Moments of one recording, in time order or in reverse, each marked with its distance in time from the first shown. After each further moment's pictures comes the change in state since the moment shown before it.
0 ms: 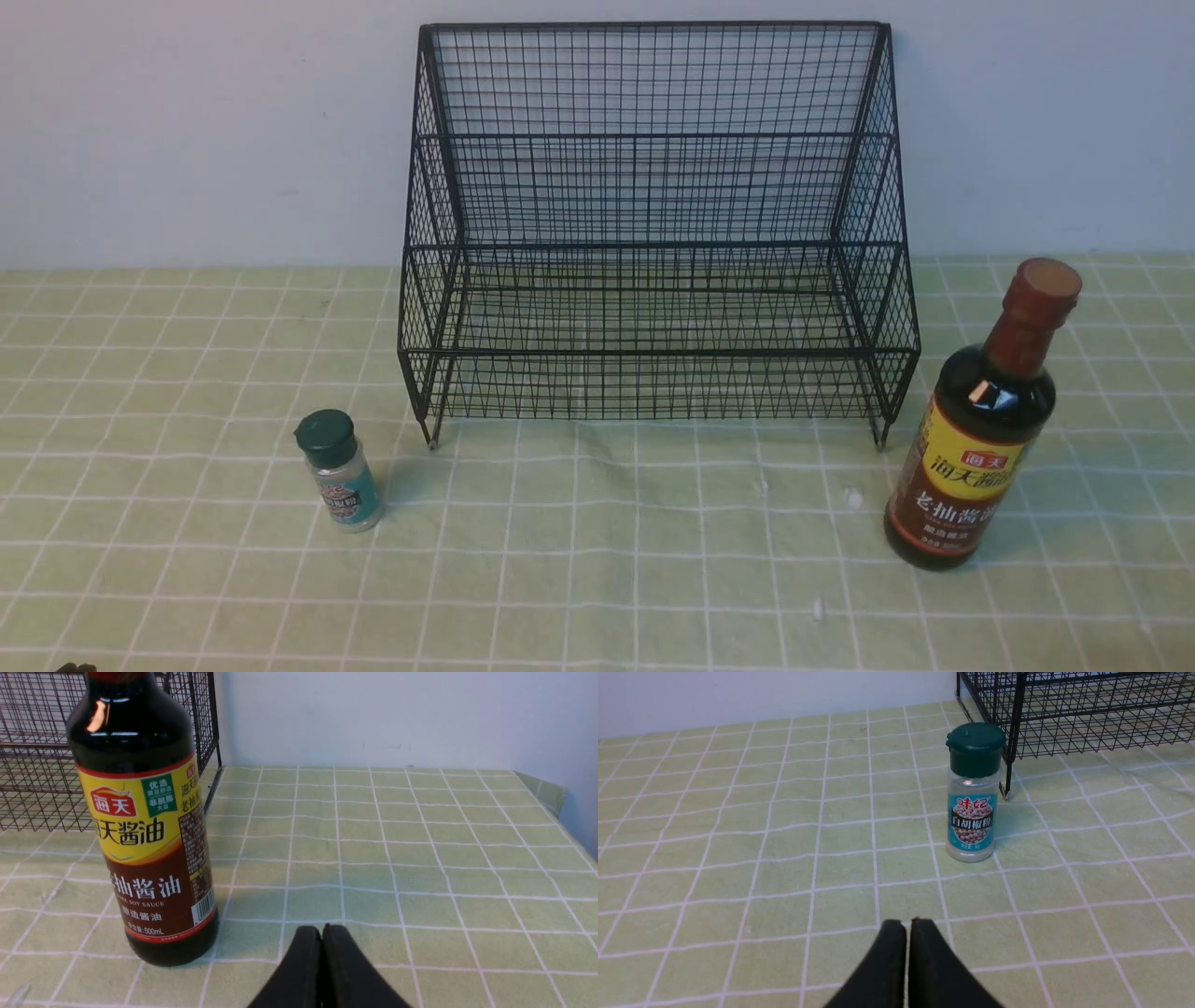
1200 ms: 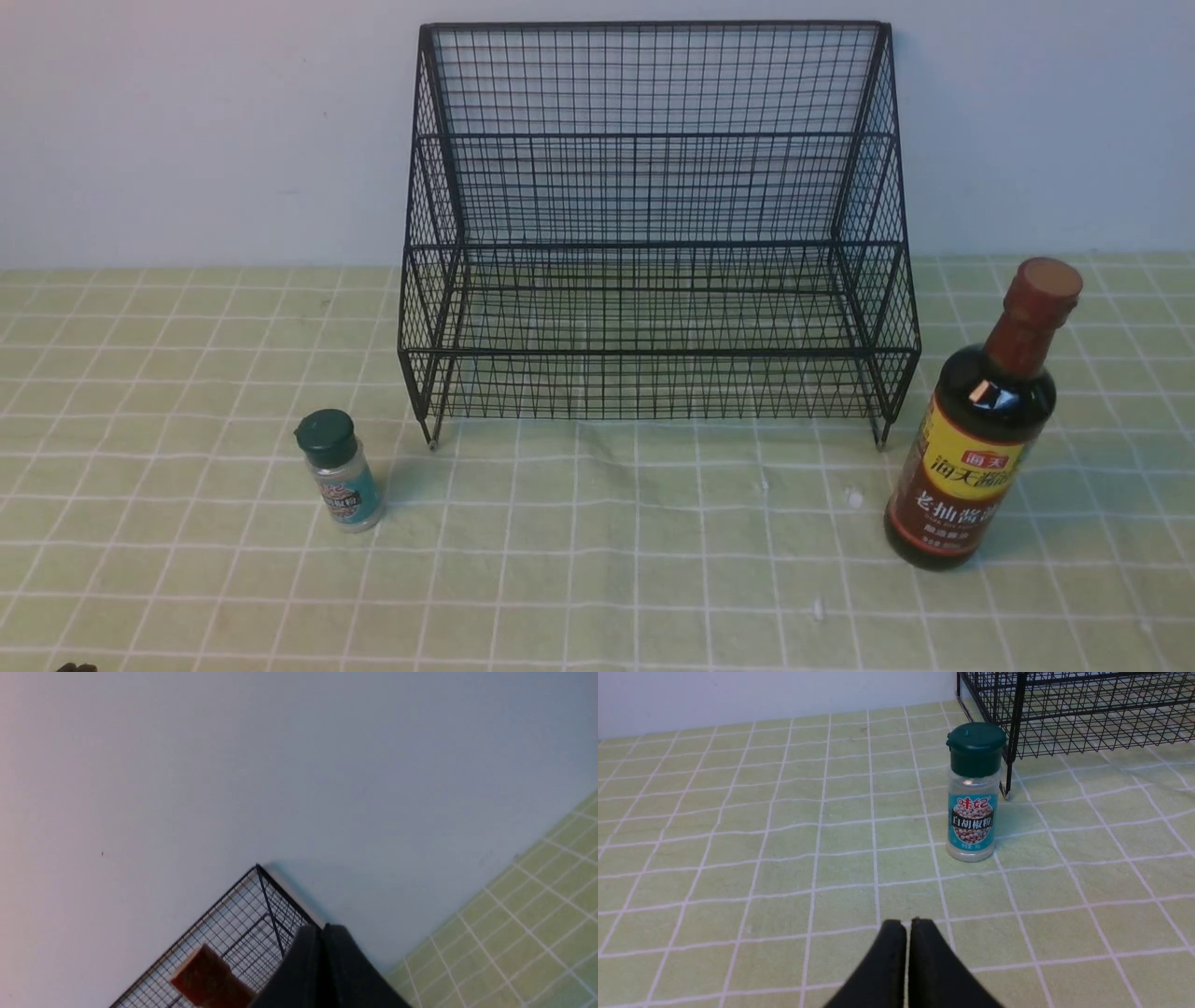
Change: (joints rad) right arm 0.000 0.000 -0.006 0.697 -0.418 0.116; left arm 0.000 0.000 0.000 0.000 0.000 0.000
